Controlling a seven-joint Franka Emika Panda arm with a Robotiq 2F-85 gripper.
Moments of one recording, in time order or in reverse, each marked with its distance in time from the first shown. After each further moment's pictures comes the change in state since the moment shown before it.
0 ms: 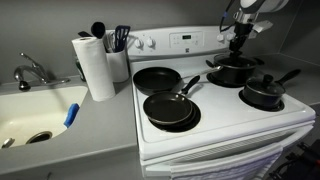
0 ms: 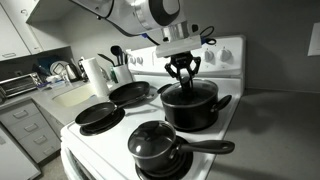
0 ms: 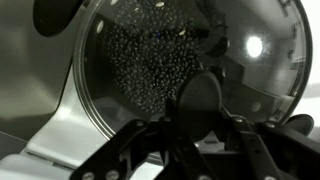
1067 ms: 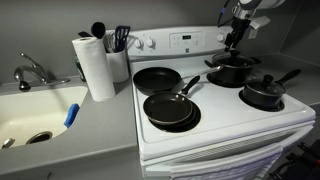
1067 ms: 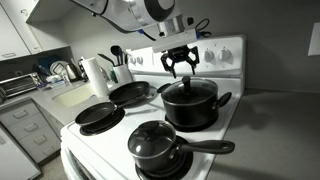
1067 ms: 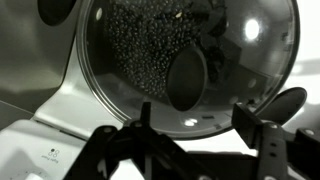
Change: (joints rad) arm 0.011 -0.015 0.014 0.019 -0.013 0.043 0.030
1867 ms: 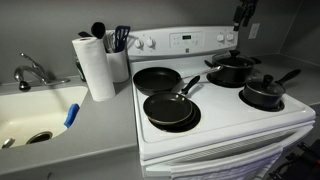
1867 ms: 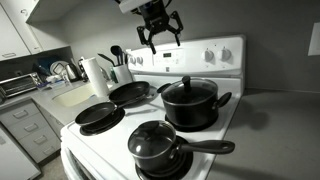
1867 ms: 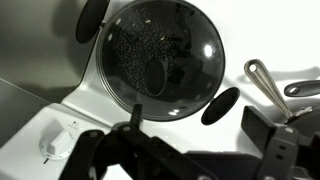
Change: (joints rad) arm 0.071 -0.159 0.005 0.100 -0.098 -0.320 0.073
